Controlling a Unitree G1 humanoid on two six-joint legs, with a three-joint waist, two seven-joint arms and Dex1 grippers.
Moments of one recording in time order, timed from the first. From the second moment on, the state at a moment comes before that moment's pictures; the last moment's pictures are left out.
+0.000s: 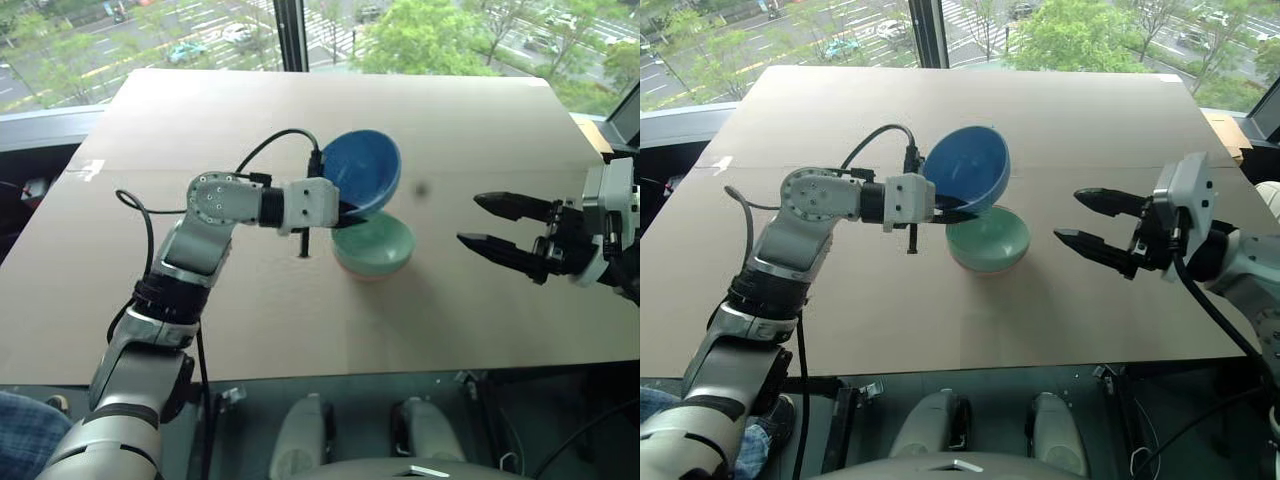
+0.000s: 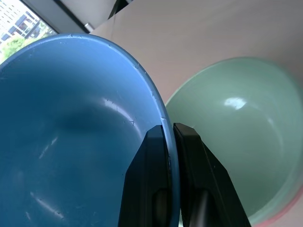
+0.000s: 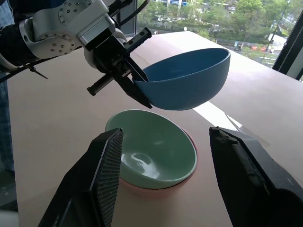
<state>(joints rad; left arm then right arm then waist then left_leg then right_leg) -0.74 0.61 -0.23 0.06 -0.09 -0.06 -1.23 -0.22 -0.82 -0.33 -0.60 0.82 0.69 0.84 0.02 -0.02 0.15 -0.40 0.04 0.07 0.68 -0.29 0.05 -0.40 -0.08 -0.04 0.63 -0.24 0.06</state>
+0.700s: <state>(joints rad) -0.65 0.60 -0.21 -0.09 -0.27 0.01 -1.28 -0.21 -0.82 -0.32 -0.59 0.80 0.67 0.84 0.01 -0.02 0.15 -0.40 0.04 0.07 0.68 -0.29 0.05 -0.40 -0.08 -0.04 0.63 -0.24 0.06</state>
